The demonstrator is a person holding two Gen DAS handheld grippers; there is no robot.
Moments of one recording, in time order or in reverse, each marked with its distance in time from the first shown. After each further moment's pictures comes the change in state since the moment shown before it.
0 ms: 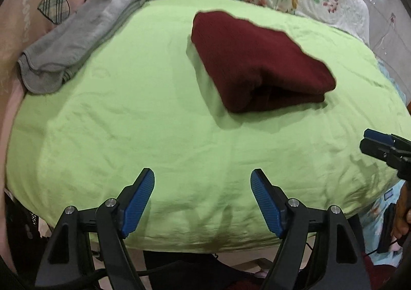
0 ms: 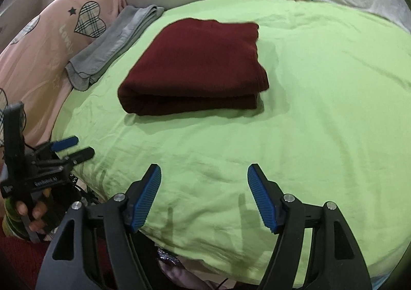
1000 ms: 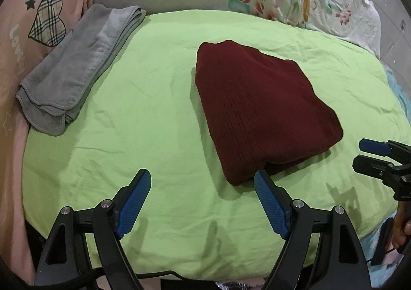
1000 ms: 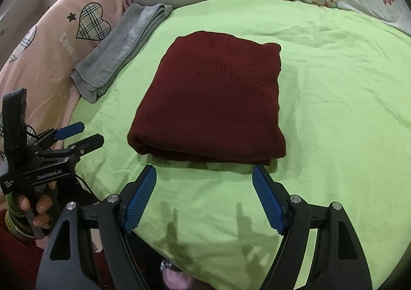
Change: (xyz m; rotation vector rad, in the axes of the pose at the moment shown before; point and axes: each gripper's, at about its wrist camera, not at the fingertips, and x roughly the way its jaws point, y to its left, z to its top) left arm 0.005 -0.003 0.095 -0.018 0.034 0.048; right arm 0.016 0.000 0.090 -0.014 0.103 0.079
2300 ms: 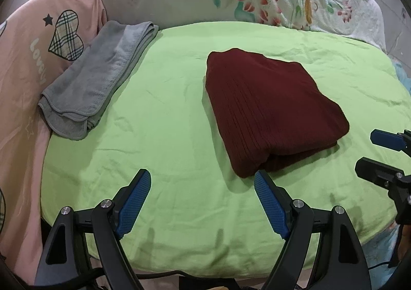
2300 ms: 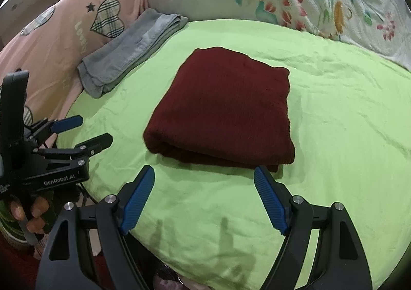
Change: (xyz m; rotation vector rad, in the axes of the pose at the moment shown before) left arm -0.021 -0.011 -0.014 0.050 -0.074 0.115; right arm -0.014 0.041 -0.018 -0.098 -0.107 -0.075
